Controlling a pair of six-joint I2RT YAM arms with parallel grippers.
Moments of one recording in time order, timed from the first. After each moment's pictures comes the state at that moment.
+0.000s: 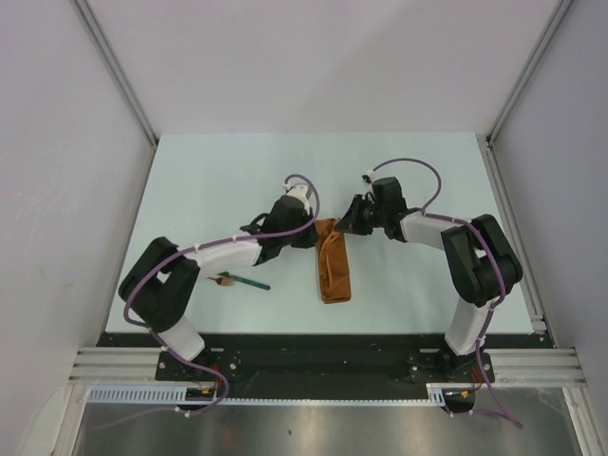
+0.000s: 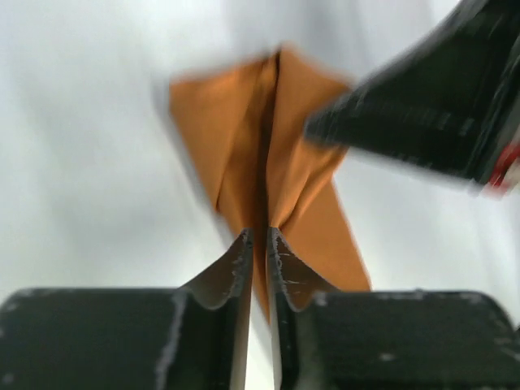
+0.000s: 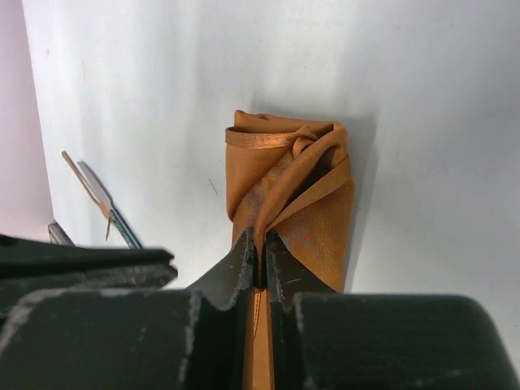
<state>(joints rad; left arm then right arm) -0.70 1.62 0.88 0.07 -0.01 -0.55 0.41 1.81 1.00 0.12 -0.43 0.66</state>
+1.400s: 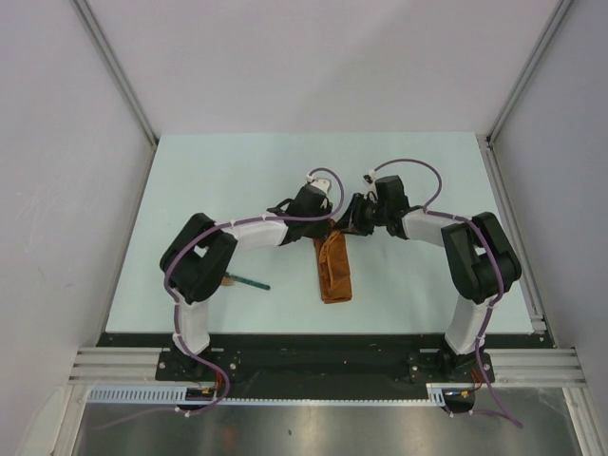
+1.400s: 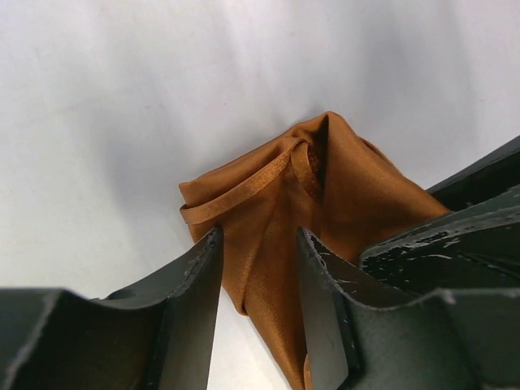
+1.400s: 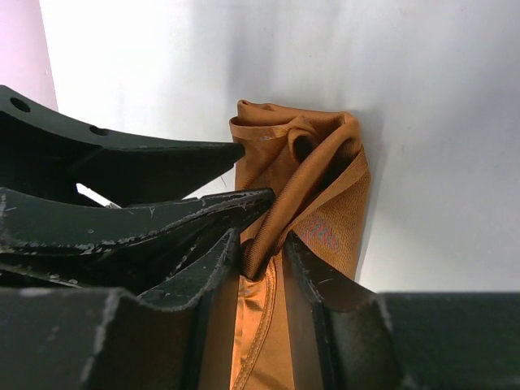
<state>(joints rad) -0.70 1.94 1.22 -0.06 -0.09 -0.37 0.38 1.83 1.02 0.10 -0.52 0.68</state>
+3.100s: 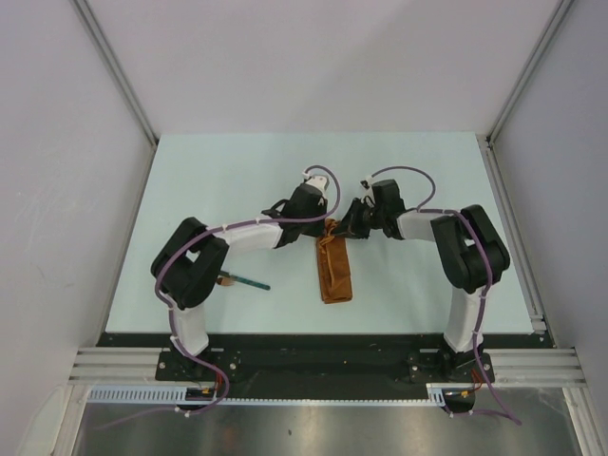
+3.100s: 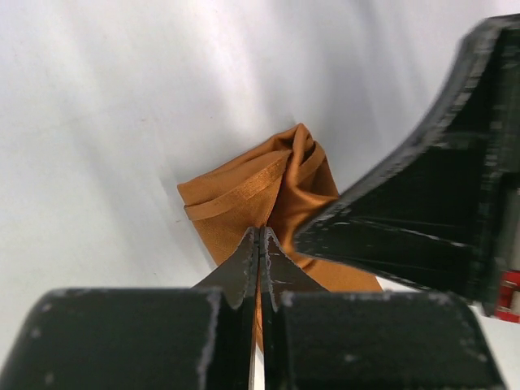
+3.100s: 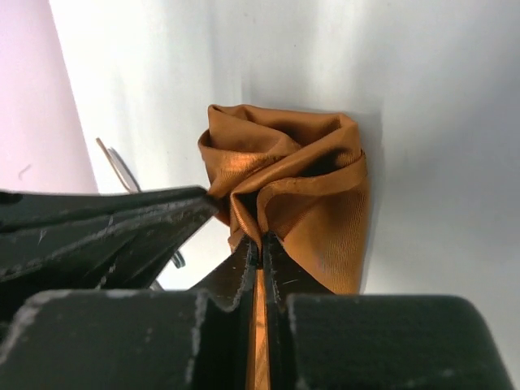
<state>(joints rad) -0.70 1.87 1.17 -0.01 -0.09 -0.39 0.38 1.92 1.03 0.15 -0.59 0.75</state>
